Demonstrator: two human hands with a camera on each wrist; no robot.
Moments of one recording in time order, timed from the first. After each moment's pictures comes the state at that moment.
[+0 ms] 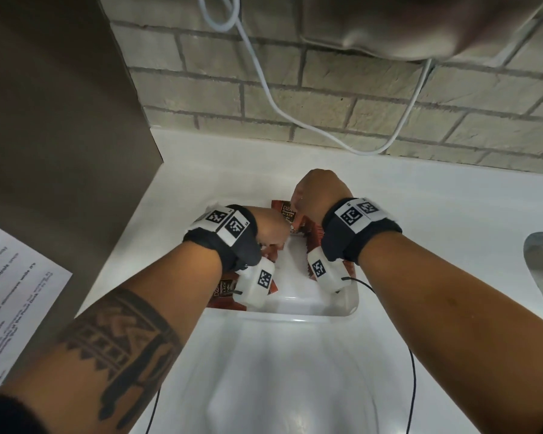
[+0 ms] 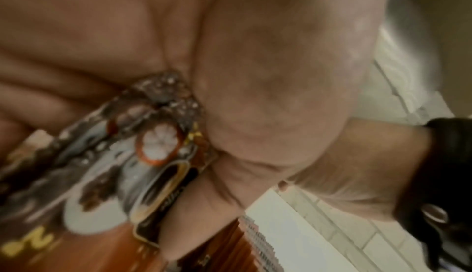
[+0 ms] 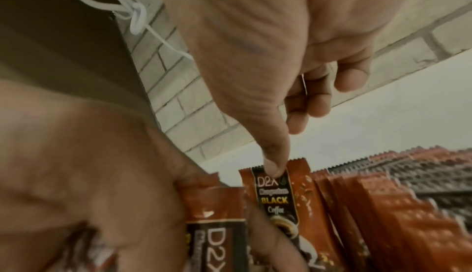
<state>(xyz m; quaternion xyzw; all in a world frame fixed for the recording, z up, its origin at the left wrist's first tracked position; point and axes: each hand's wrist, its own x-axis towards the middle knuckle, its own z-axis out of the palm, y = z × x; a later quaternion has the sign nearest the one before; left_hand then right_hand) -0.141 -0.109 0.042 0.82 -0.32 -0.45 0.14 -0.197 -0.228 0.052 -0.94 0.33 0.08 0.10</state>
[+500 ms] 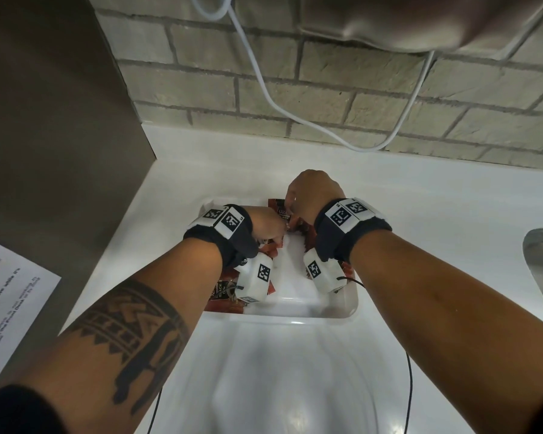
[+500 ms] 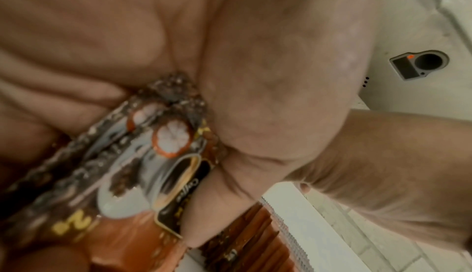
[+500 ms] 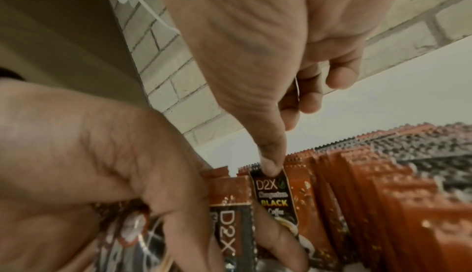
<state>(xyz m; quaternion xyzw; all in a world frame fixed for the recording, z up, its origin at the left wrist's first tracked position) -0.133 -0.127 0.032 0.81 -0.36 -0.46 0.03 -0.190 -0.231 0.039 -0.95 0.29 0.08 0.08</state>
